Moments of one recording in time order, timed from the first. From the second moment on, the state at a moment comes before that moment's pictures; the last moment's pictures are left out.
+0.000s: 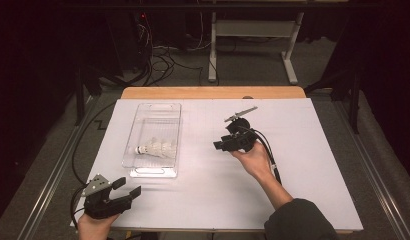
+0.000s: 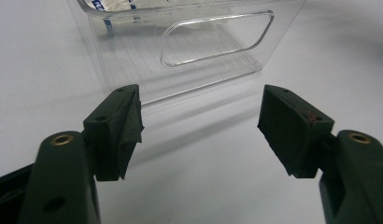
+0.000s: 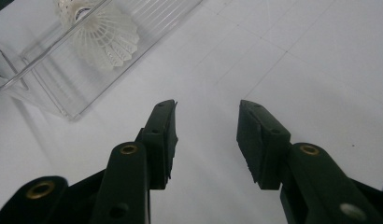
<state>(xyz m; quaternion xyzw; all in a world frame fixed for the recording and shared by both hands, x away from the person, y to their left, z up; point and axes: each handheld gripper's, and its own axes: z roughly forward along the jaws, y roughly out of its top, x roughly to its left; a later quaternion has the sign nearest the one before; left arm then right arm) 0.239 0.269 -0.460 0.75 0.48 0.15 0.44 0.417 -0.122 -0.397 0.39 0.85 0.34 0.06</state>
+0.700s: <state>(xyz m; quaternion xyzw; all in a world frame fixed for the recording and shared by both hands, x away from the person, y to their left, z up) 0.239 0.270 -0.460 0.75 0.48 0.15 0.44 0.411 -0.140 -0.399 0.40 0.85 0.35 0.06</state>
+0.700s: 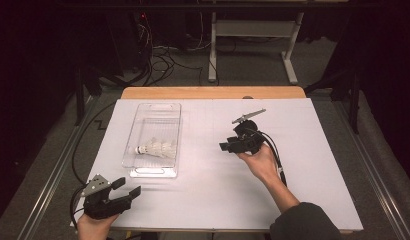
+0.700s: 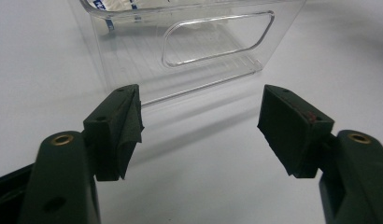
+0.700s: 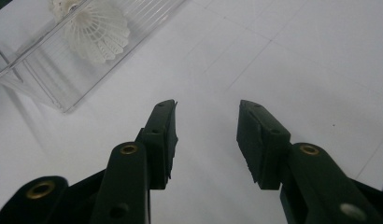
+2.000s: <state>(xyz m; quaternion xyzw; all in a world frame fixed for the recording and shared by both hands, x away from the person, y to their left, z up) 0.239 0.270 -0.461 0.75 0.48 0.15 0.44 0.398 -0.168 -0.400 0.41 0.84 0.36 0.06</state>
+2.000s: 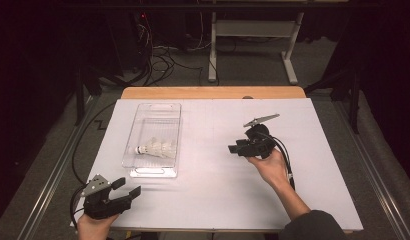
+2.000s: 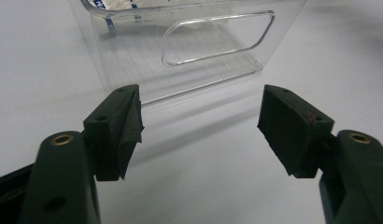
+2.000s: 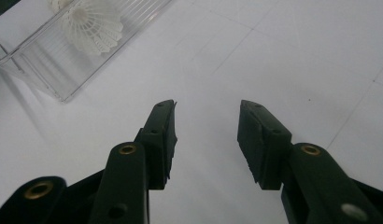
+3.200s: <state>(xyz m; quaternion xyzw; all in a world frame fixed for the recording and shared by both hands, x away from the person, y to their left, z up) 0.239 0.270 -0.461 0.74 0.48 0.15 0.44 0.386 -0.203 -0.407 0.43 0.82 0.37 0.07</state>
